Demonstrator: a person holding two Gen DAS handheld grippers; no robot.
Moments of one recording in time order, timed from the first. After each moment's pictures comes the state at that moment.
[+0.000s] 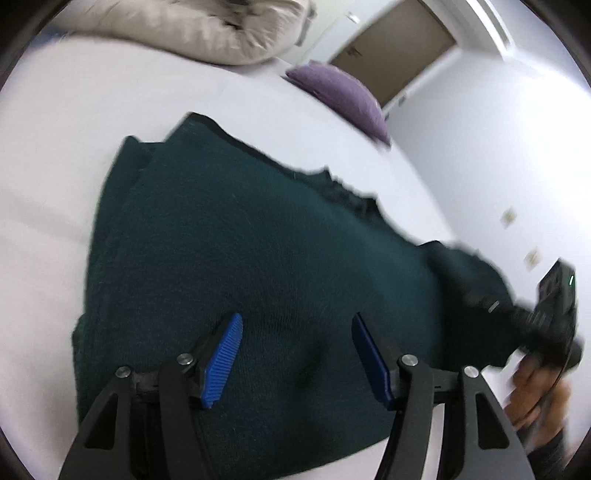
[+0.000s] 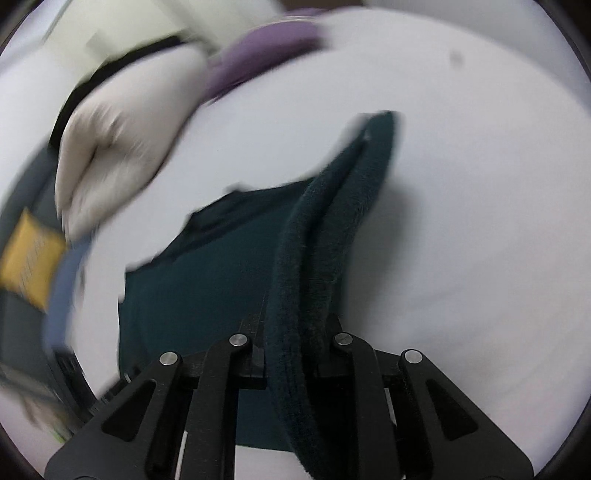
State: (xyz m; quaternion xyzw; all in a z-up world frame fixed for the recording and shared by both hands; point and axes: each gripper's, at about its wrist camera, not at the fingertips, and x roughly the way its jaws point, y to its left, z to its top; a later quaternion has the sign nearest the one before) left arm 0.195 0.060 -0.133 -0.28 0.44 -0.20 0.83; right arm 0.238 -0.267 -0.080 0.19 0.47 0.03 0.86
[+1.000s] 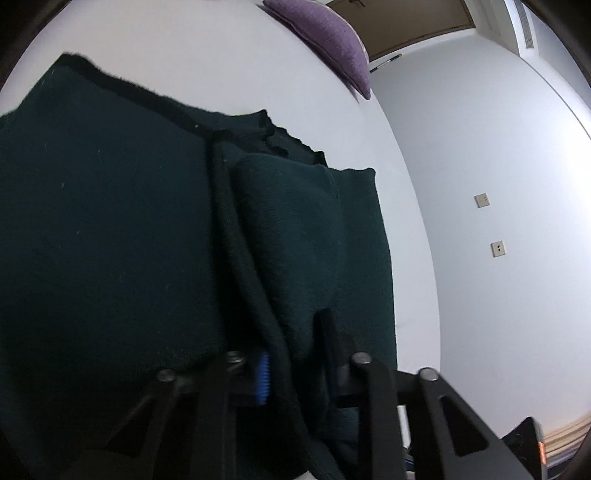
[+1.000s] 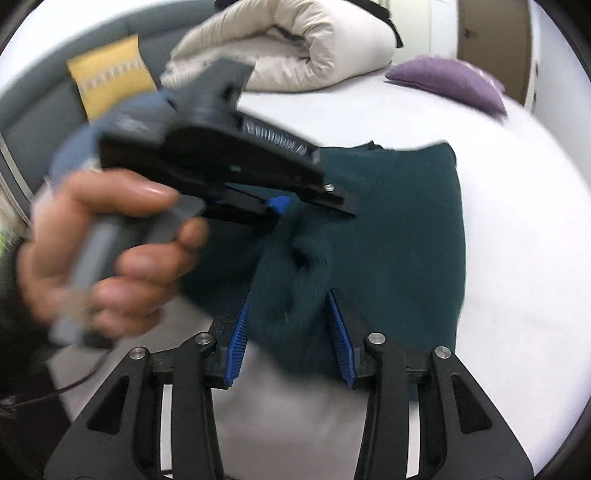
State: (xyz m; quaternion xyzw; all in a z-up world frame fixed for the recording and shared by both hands) left arm 0.269 -0.023 -0.141 -0.31 0.55 -0.28 0.73; right arm 0.143 -0.124 -0.072 -0.02 0.44 0.21 0.87
